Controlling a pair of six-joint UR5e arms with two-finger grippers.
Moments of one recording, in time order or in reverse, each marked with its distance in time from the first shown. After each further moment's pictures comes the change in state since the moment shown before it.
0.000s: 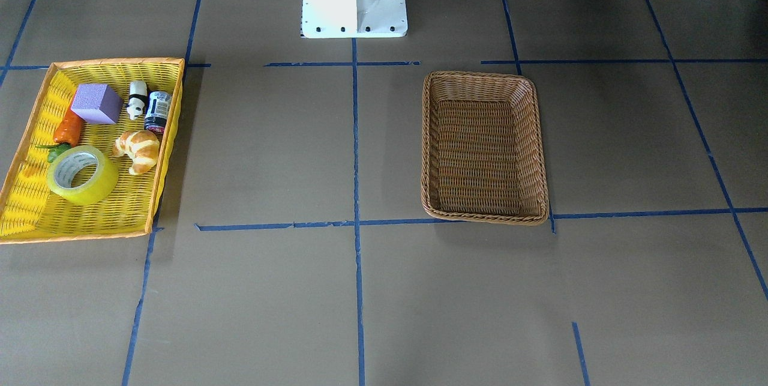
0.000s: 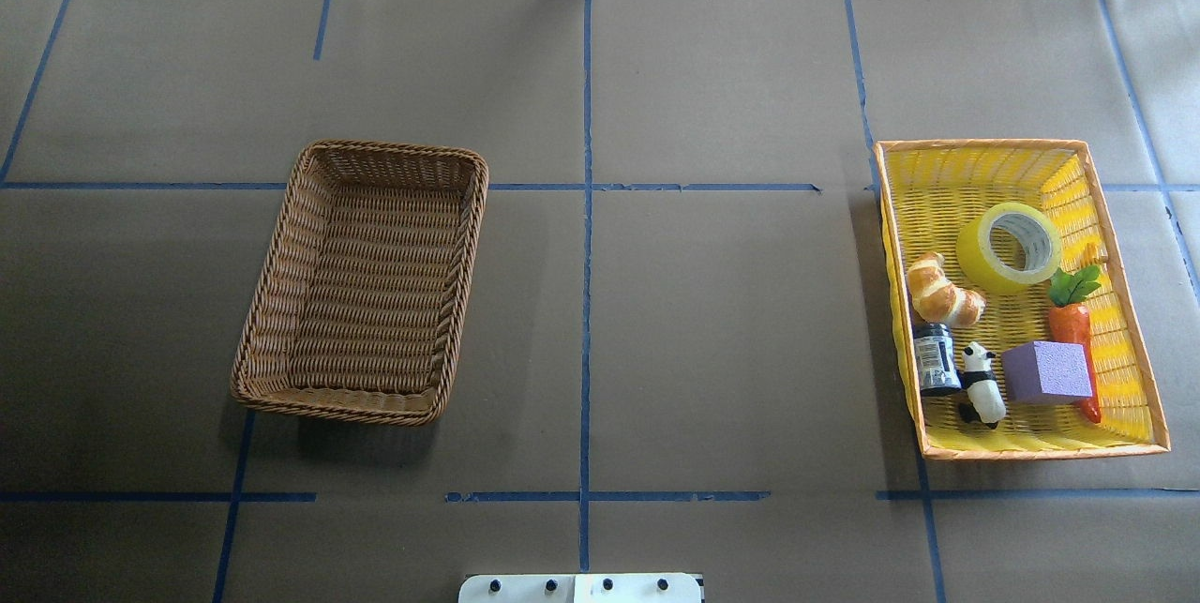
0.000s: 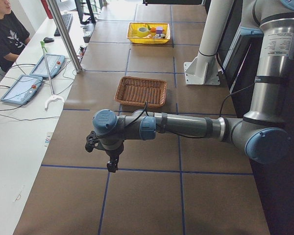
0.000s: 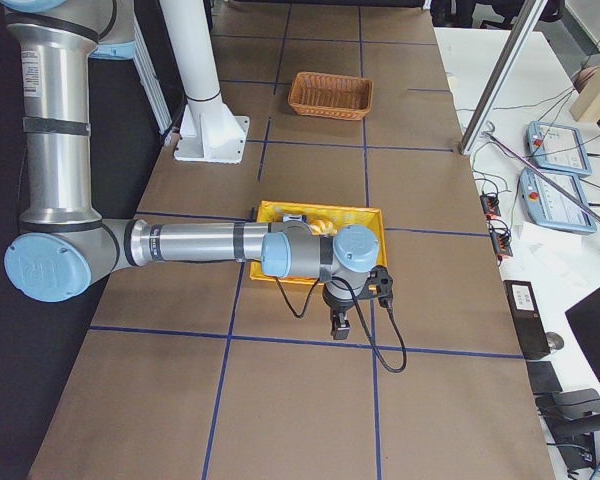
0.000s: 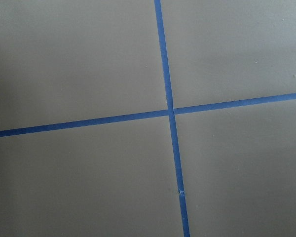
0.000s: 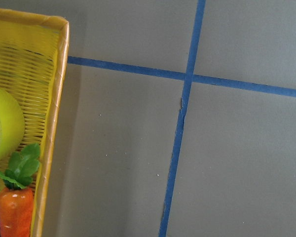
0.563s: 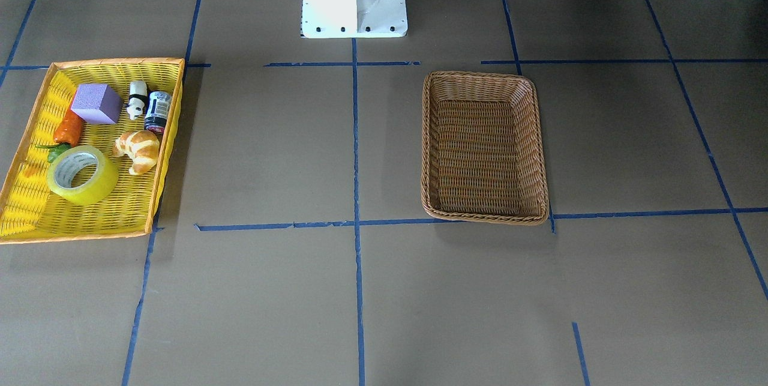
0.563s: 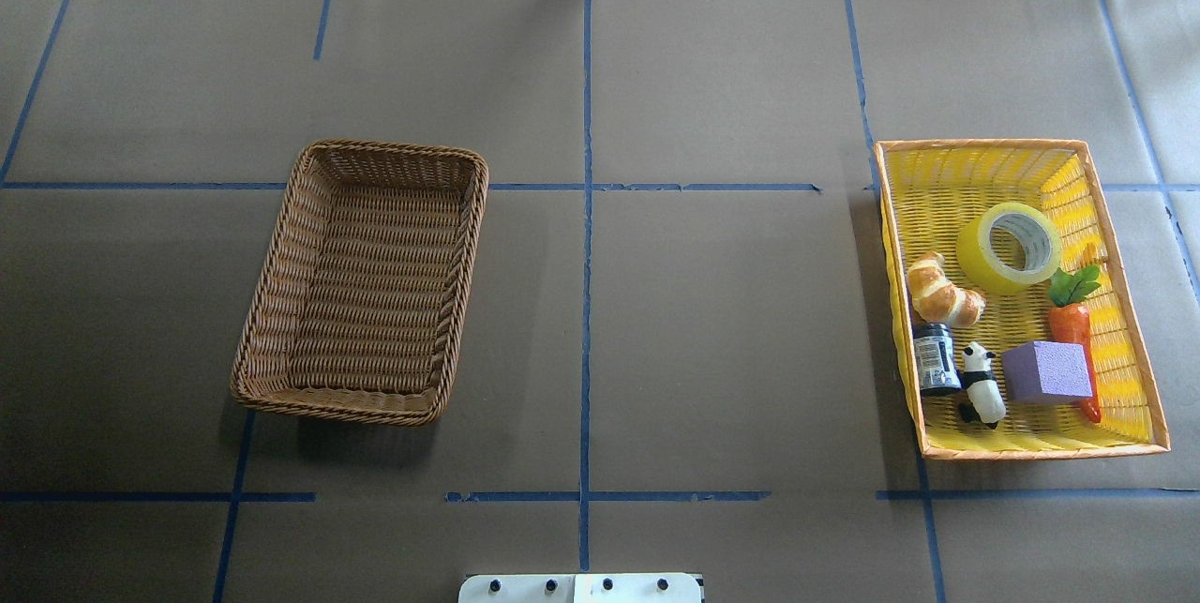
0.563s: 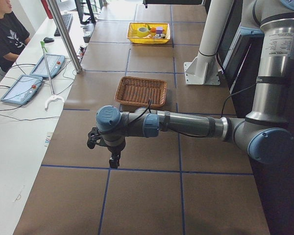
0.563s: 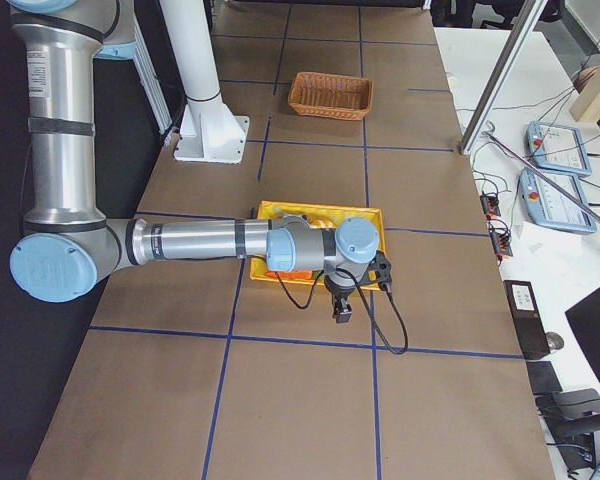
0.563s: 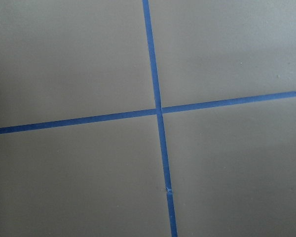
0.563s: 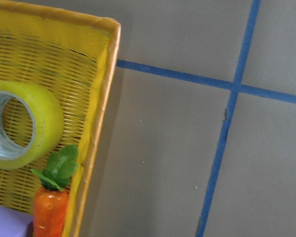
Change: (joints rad) left arm 0.000 0.015 -0.043 -0.010 -0.016 -0.068; right arm -0.080 0.005 0.023 0.077 0.063 0.050
